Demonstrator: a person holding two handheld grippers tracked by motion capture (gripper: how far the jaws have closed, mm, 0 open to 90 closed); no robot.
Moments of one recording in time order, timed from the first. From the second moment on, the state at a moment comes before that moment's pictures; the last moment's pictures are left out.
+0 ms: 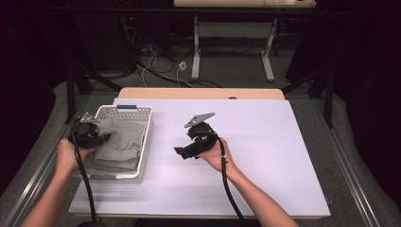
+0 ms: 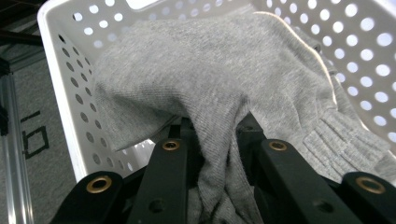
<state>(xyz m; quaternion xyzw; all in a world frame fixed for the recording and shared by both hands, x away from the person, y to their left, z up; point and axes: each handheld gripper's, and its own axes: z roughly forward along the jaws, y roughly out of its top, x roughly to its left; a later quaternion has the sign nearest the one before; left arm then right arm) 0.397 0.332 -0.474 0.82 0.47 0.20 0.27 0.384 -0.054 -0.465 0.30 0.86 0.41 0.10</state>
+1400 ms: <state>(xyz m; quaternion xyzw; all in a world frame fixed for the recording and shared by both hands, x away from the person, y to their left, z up) 0.405 0.325 -0.475 0.82 0.49 0.22 0.21 0.354 -0.163 -0.490 0.36 0.84 0.37 0.13</state>
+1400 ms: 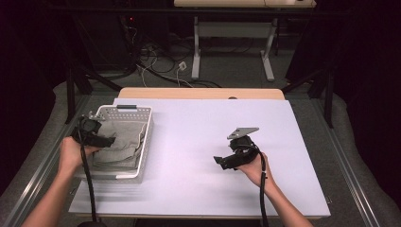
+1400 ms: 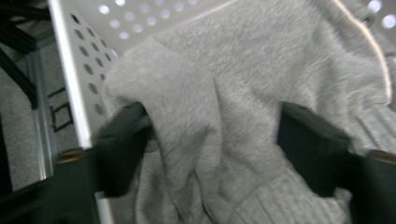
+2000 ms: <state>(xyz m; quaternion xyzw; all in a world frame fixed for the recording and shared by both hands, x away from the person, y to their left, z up) 0.358 0.266 -0.454 0.86 0.39 0.23 0.26 0.344 -0.183 -0.497 0.37 0.84 0.37 0.13</state>
